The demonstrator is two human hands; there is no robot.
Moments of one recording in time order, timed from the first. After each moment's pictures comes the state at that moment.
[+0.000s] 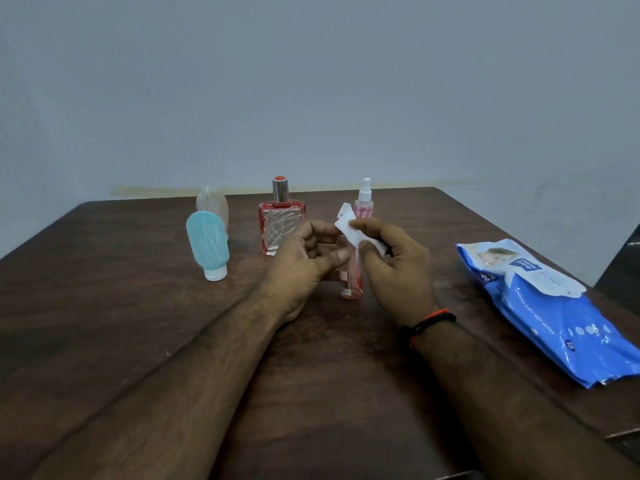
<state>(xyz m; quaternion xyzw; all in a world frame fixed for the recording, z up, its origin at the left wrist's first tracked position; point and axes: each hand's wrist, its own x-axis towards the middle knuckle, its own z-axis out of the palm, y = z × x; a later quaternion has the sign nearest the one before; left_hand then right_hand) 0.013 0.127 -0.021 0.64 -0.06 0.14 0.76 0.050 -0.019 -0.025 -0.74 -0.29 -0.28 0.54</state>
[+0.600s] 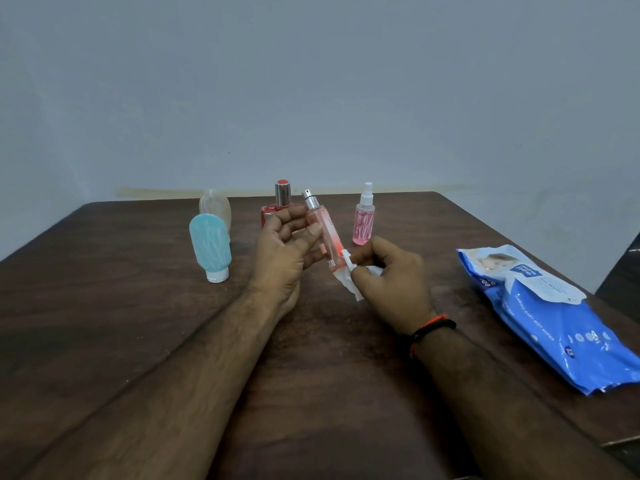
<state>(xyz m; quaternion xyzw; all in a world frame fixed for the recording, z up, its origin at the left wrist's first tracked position) 0.020 0.138 -0.014 0.54 0.02 0.26 0.80 0.049 -0.021 -0.032 -0.80 -0.28 -0.22 0.48</state>
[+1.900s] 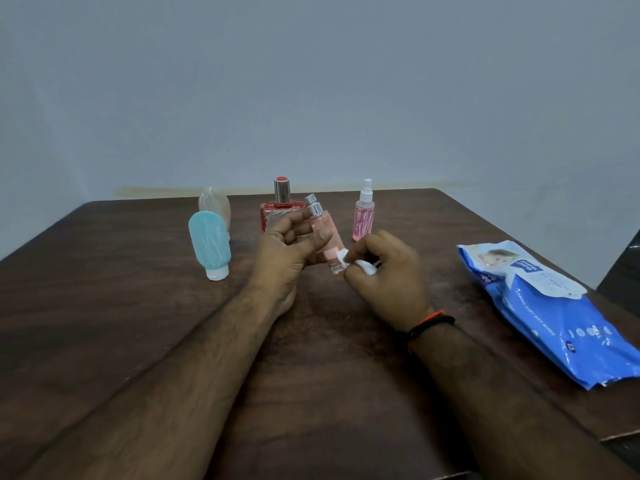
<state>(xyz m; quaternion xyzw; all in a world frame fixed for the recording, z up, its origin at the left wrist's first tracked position) 0.016 0.138 -0.013 0.57 -0.01 0.22 0.79 0.049 -0.019 -0.028 -0.79 -0.33 -0.28 0.44</state>
